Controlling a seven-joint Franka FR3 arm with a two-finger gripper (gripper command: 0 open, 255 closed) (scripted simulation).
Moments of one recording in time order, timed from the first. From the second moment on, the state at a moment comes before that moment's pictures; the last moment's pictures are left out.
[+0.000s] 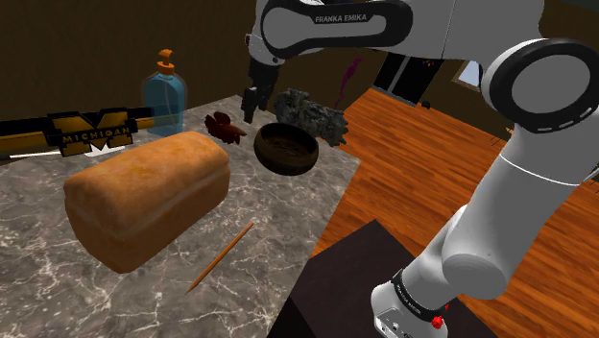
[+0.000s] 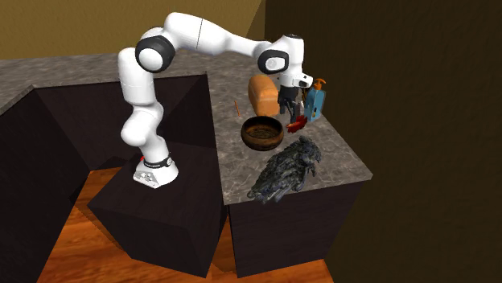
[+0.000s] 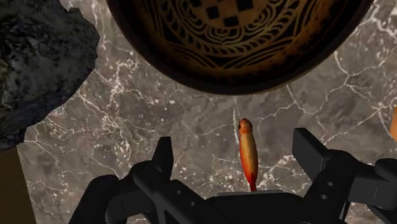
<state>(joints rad) 0.20 0.18 0.14 -1.74 -0.09 1.95 -0.23</state>
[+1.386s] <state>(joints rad) 0.25 0.38 0.17 -1.61 -0.13 2.04 -0.26</state>
